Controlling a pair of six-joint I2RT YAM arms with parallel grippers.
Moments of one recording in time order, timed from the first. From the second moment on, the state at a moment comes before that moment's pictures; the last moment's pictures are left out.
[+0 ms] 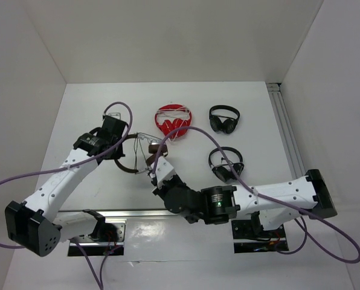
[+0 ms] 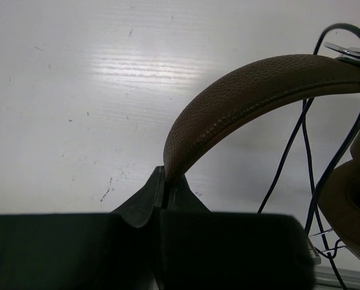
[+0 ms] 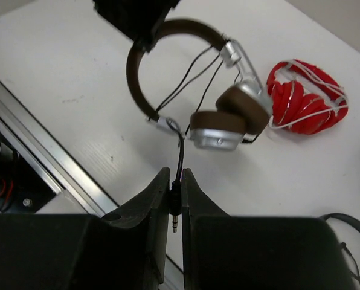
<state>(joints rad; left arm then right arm) -0.38 1.17 1.08 -0.90 -0.37 -0.42 1.62 1.32 1.13 -0.23 0.88 0.18</state>
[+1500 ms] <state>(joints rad) -0.38 1.19 1.14 -0.92 -0.30 -0.51 1.65 1.40 1.34 -0.23 0.74 0.12</state>
